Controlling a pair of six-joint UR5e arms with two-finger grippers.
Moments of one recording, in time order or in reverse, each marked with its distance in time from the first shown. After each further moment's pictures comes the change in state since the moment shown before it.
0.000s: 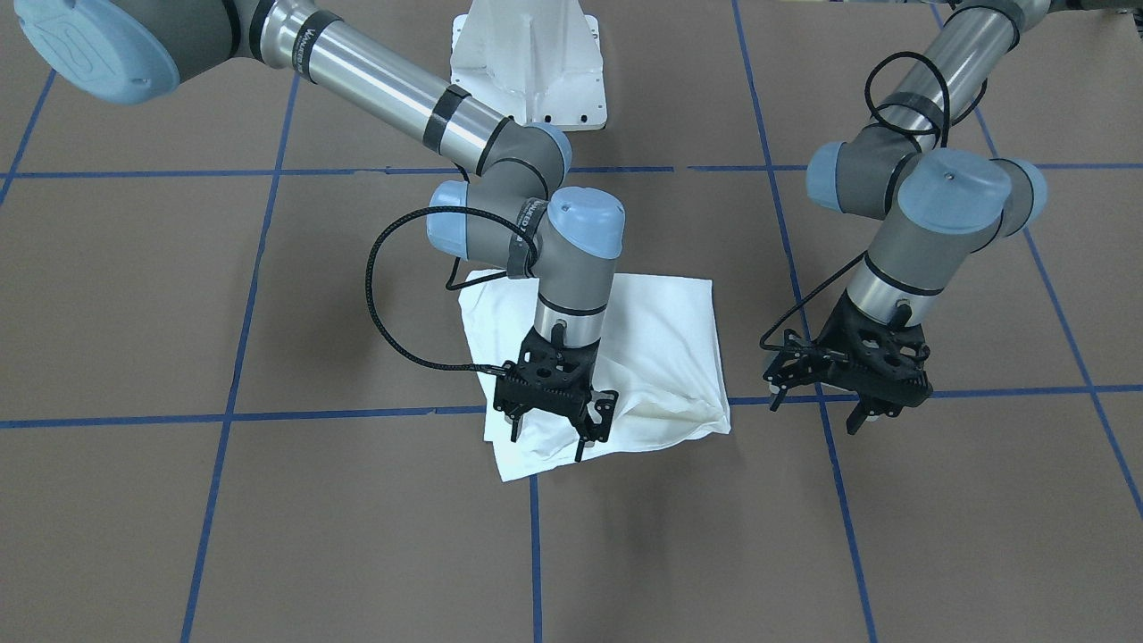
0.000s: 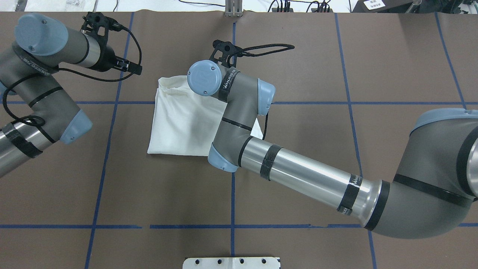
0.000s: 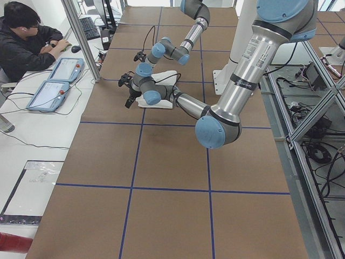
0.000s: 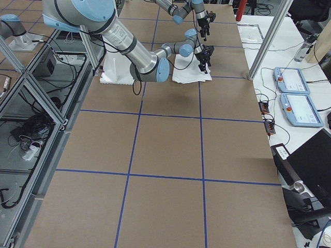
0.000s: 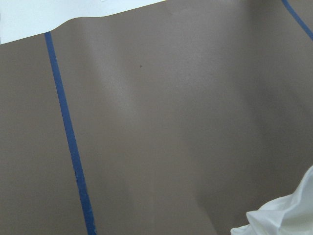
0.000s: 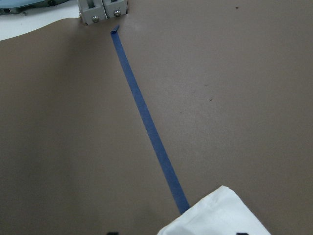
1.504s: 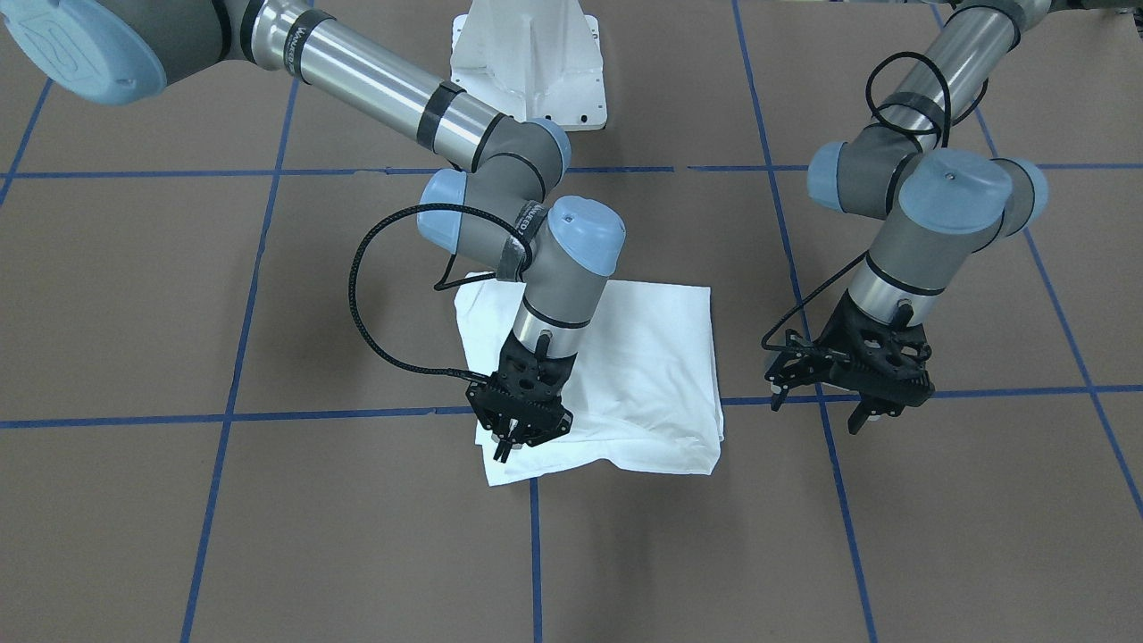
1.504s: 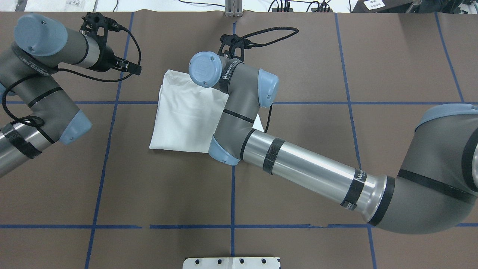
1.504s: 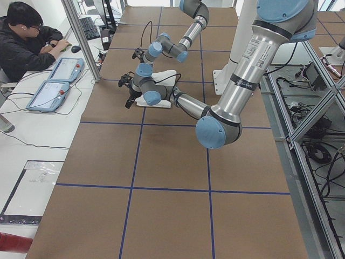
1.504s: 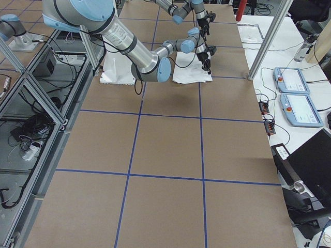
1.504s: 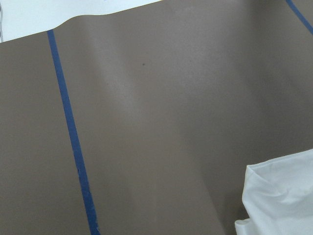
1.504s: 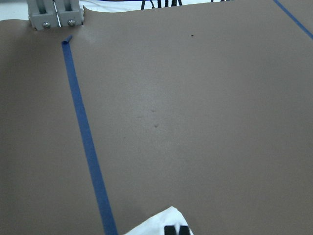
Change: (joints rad) left arm 0.000 0.003 -0.002 0.000 0.002 -0.002; right arm 0.026 -0.011 0.053 -0.213 -0.019 -0.071
